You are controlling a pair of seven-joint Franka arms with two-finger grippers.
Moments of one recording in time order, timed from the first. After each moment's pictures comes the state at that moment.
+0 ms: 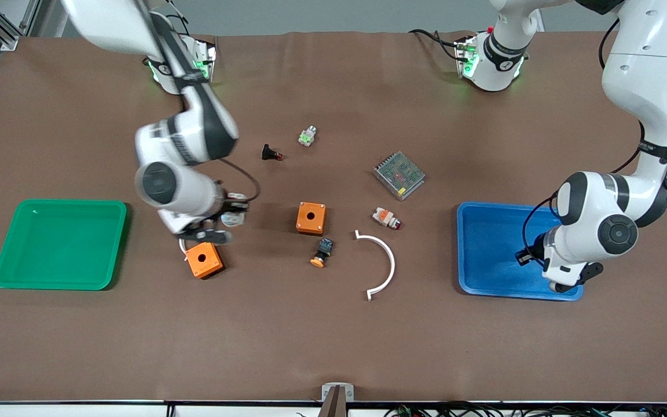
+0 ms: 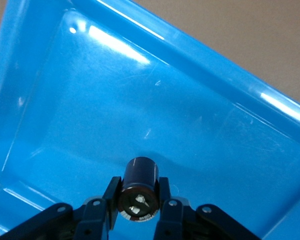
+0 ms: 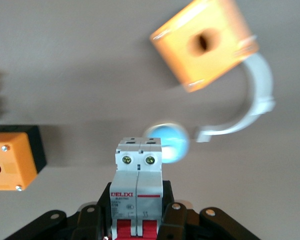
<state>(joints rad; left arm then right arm) 0.17 0.62 -0.23 -1.73 0.18 2.21 -0.59 0.40 0.38 -0.11 -1.73 0.19 1.89 0.35</state>
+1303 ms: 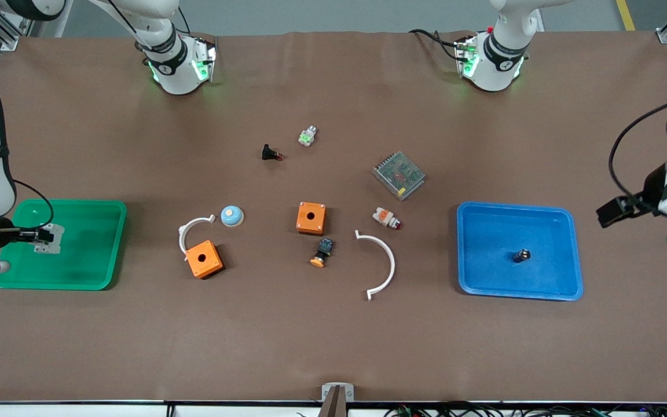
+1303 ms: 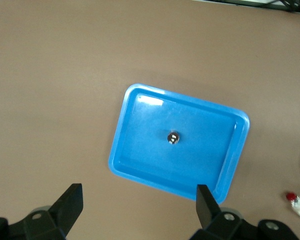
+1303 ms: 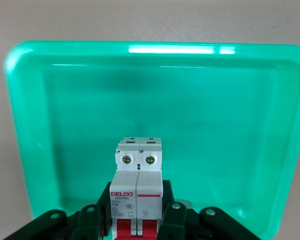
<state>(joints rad) 0.17 0.20 -0.26 -1.43 0.17 1.68 -0.25 -0.29 0.61 -0.11 -1.59 0.02 2.04 -0.42</state>
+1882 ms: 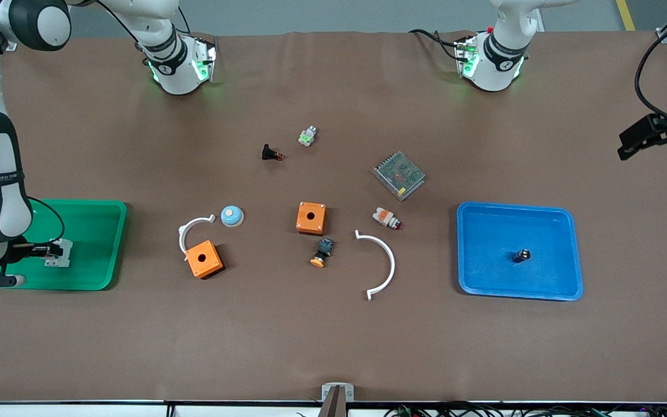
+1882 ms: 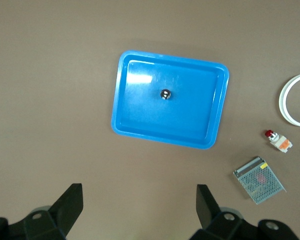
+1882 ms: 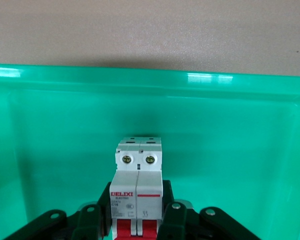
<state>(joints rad) 0.00 0.02 -0.05 -1.45 0.06 1.47 -0.11 -0.30 0.75 -0.10 -1.48 0.03 2.08 -0.42</state>
